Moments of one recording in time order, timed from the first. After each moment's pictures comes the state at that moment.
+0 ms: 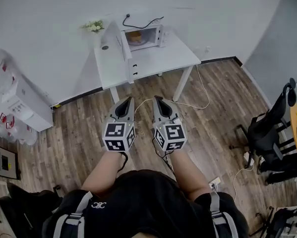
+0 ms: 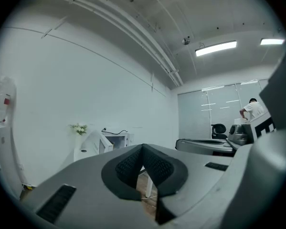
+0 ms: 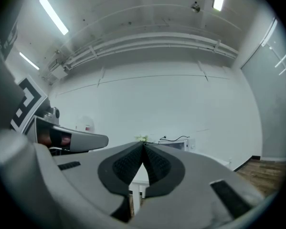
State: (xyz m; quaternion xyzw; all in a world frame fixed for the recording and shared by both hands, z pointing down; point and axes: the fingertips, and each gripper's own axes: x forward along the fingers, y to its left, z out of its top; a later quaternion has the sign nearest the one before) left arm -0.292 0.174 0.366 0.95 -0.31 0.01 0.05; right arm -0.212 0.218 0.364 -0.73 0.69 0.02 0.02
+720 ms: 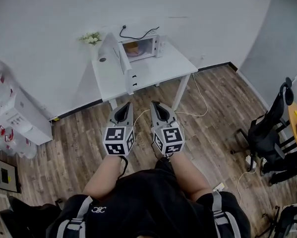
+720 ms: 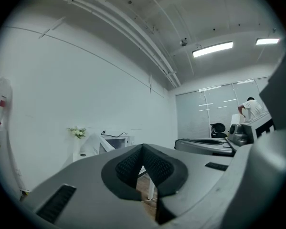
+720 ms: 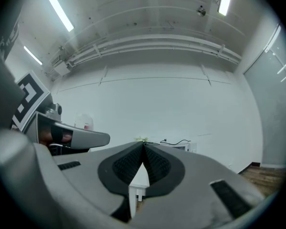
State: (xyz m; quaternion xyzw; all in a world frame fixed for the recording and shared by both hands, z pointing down) left arm -0.300 0.148 0.365 0.95 -0.30 0.00 0.03; right arm -0.225 0.192 0.365 -0.73 0.68 0.05 0.01
